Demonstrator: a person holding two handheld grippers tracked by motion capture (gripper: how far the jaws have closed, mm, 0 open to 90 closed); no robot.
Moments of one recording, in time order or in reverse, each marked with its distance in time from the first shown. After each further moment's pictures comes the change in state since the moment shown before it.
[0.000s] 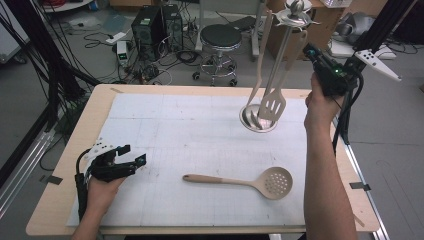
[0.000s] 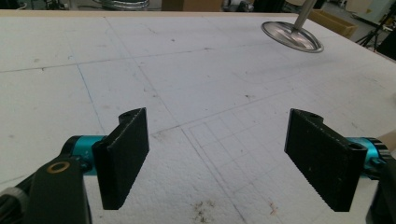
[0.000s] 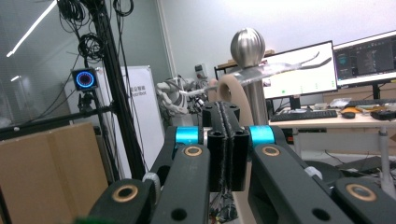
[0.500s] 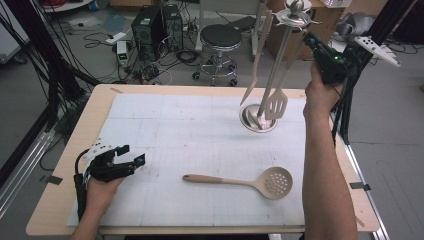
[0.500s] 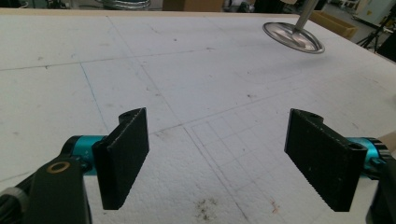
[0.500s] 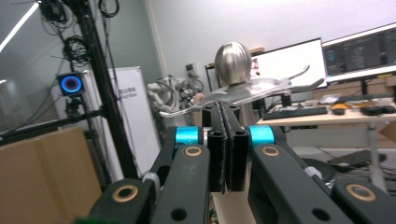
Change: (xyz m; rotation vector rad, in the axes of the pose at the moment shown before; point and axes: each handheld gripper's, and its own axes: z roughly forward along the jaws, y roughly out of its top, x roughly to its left) left arm 0.002 -0.001 -0.001 -0.005 0.005 -0.005; right arm -0.006 0.014 0.021 0.011 -0.049 0.020
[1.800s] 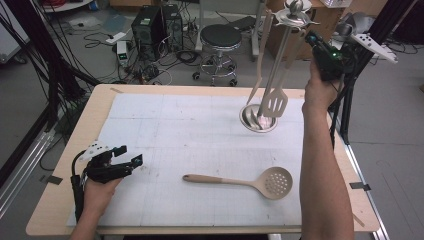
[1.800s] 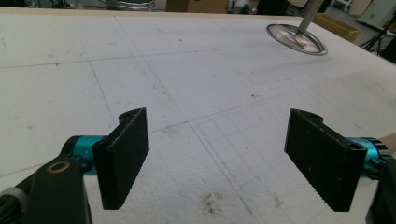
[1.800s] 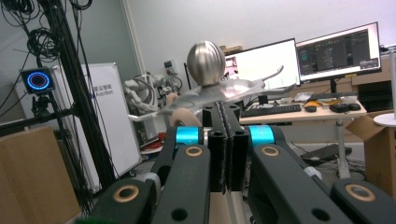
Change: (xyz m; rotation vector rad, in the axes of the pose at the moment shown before) left arm 0.003 -0.001 -0.006 -0.004 0.010 -0.012; right arm -0.001 -0.001 0.008 0.013 -0.088 -0.028
